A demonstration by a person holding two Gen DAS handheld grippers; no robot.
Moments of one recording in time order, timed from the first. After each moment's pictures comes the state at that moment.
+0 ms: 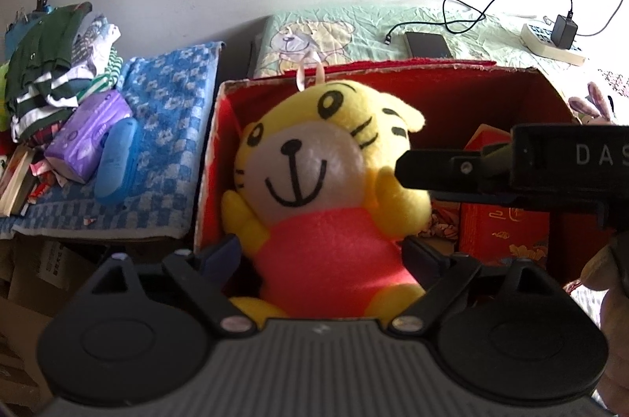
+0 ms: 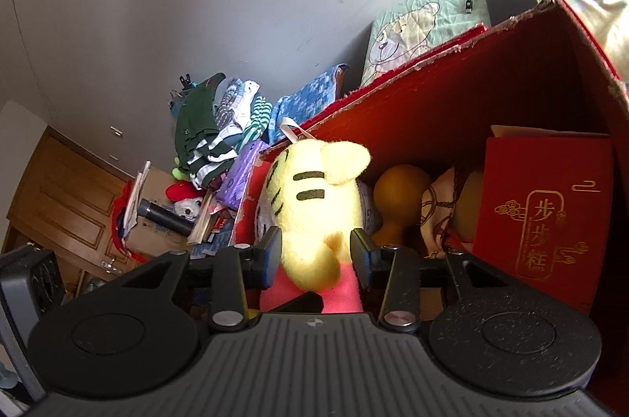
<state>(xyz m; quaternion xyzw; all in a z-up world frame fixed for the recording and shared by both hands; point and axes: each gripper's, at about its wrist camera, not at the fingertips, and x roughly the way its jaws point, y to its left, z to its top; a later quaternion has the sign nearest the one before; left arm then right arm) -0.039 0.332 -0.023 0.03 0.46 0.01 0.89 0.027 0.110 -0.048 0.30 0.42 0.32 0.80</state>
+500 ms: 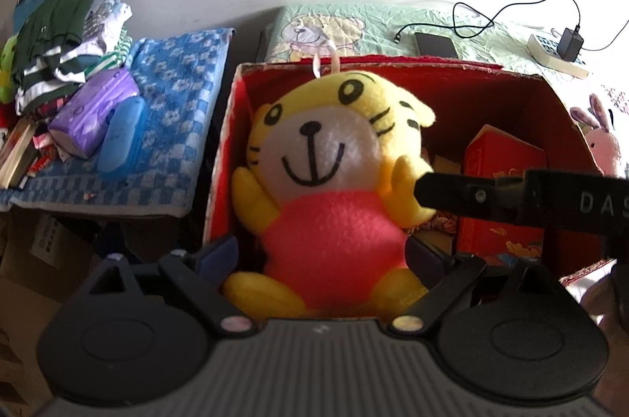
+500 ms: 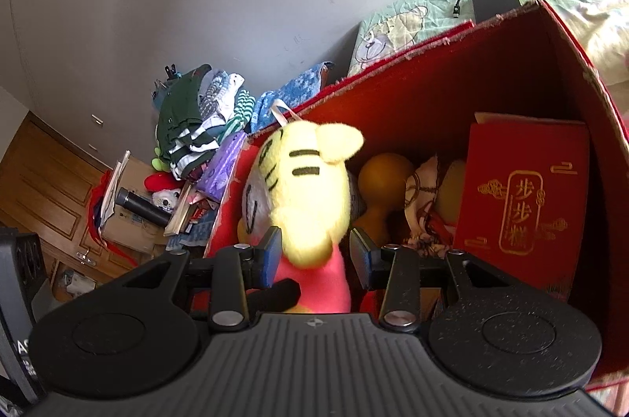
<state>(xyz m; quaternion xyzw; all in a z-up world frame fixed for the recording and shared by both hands) -0.048 0.342 -0.022 0.00 0.46 0.02 0.89 0.006 0.118 -0.047 0.27 0.42 0.29 0.81</state>
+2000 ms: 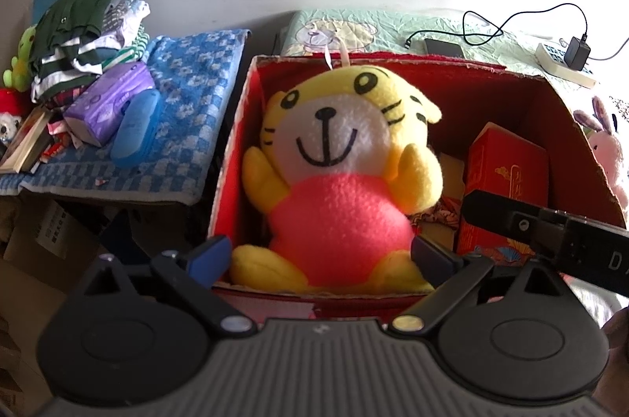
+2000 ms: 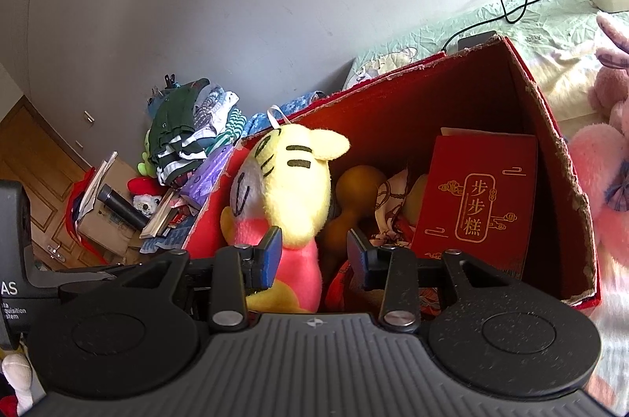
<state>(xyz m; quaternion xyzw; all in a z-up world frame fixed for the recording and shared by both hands) -0.063 0.343 -0.024 -0.01 0.45 0.04 0.89 -0.040 0.111 -0.044 0.23 0.36 0.26 0.87</state>
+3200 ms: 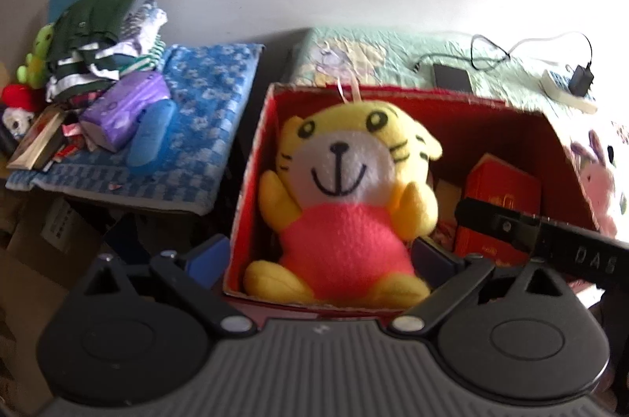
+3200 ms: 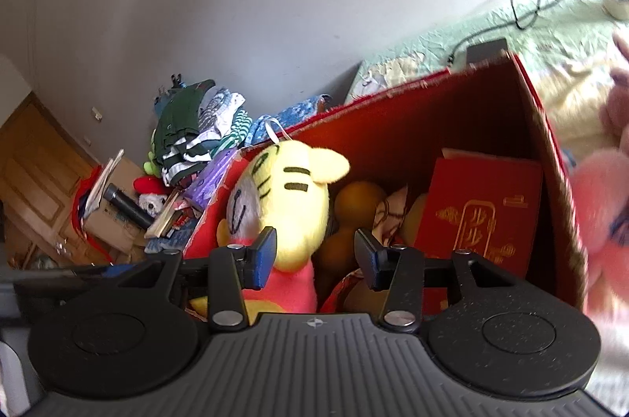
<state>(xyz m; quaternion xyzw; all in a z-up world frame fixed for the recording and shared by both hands) -0.067 0.344 0.004 -0.03 0.43 0.06 0.90 -0.022 0.101 -0.036 0.22 0.35 0.29 0.86</state>
